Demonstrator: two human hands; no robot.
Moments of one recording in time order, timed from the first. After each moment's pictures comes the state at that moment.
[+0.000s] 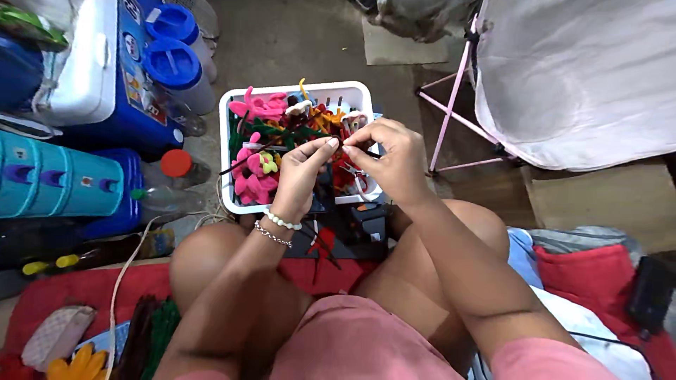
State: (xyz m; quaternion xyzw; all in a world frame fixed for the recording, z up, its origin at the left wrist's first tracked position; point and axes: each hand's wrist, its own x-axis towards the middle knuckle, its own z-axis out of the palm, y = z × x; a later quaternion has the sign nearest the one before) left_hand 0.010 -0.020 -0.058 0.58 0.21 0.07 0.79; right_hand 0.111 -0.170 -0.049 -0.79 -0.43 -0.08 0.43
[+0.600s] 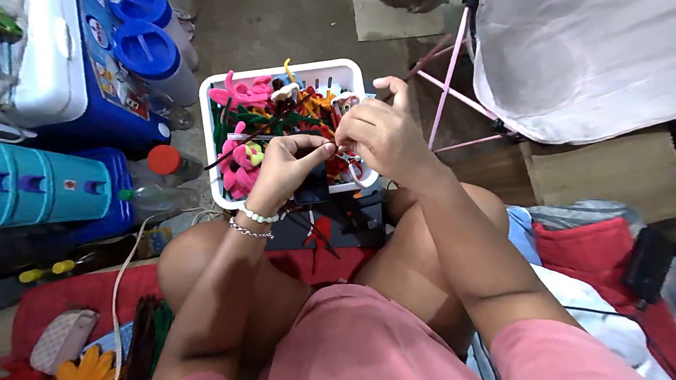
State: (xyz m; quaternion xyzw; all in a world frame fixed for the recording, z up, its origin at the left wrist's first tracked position) left_hand 0.012 -0.001 -0.058 0.75 0.11 0.02 0.65; right_hand 0.123 -0.174 -0.037 -0.76 -0.57 -0.12 0.27
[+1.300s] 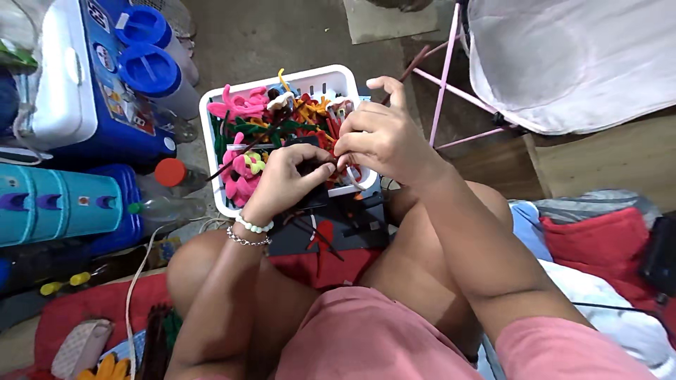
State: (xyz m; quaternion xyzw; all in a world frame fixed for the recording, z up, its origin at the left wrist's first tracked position) left_hand 0.010 0.007 -0.058 0.85 -0.06 0.04 0.52; right_hand 0.143 -0.188 -0.048 -0.71 -0.62 -0.14 0.30
